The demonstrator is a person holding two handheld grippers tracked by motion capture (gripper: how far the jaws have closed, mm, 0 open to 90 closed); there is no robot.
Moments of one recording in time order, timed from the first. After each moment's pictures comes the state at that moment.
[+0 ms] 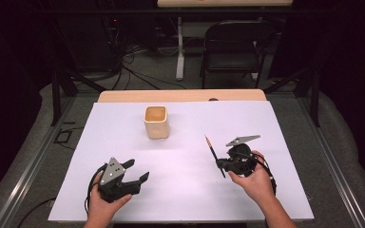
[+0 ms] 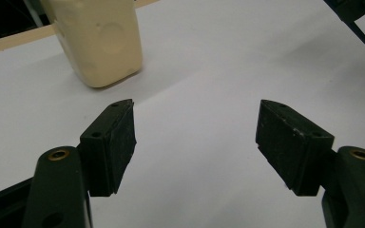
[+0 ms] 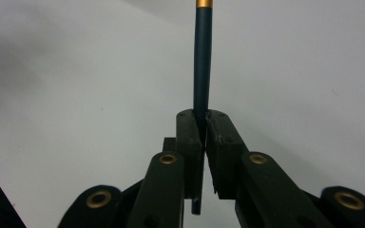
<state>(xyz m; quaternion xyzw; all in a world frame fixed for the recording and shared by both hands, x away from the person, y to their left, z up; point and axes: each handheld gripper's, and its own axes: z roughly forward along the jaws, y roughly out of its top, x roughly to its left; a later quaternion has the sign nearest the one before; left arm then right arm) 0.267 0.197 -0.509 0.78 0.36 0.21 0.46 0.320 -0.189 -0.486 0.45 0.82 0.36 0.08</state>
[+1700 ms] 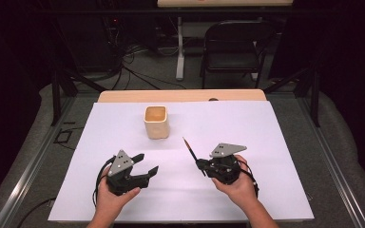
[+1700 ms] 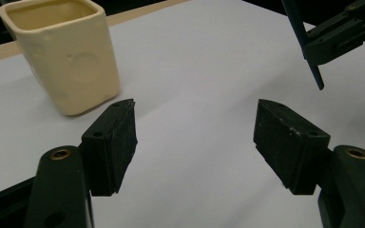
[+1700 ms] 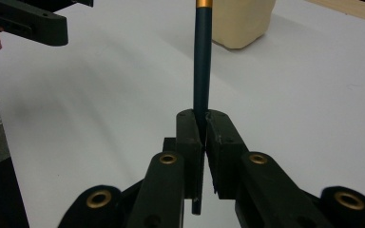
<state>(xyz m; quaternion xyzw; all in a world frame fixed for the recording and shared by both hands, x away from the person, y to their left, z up) 0.279 0.172 -0.493 0.78 0.35 0.18 0.48 0.301 -0.146 -0.488 0.32 0.82 0.45 0.13</state>
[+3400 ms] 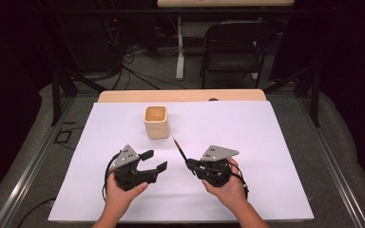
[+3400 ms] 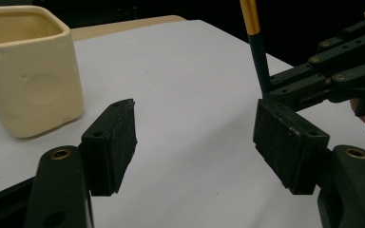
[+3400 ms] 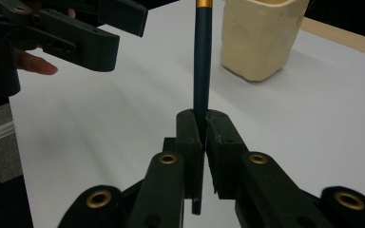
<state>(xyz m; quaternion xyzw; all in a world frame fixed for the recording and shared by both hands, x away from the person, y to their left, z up) 0.287 0.154 -0.485 0.76 0.36 0.13 0.53 0.293 -0.121 -0.485 0.30 0.81 0.49 0.14</state>
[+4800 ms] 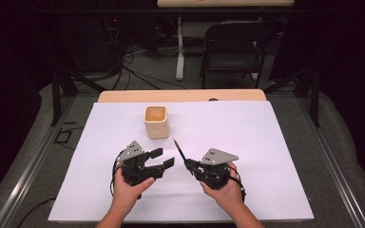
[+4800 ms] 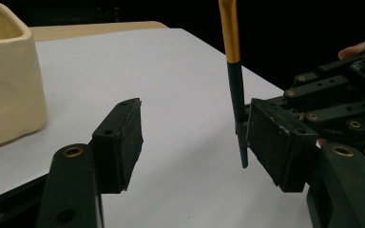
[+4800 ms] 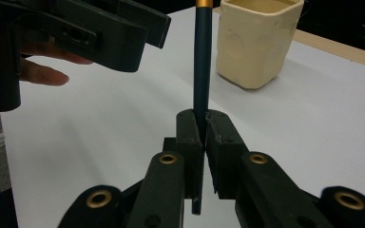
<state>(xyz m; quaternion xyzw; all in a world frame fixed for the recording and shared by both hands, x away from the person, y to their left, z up) 0.298 0.138 -0.483 0.74 0.37 0.08 0.56 0.287 -0.117 -0.495 0.30 0.79 0.51 0.16</state>
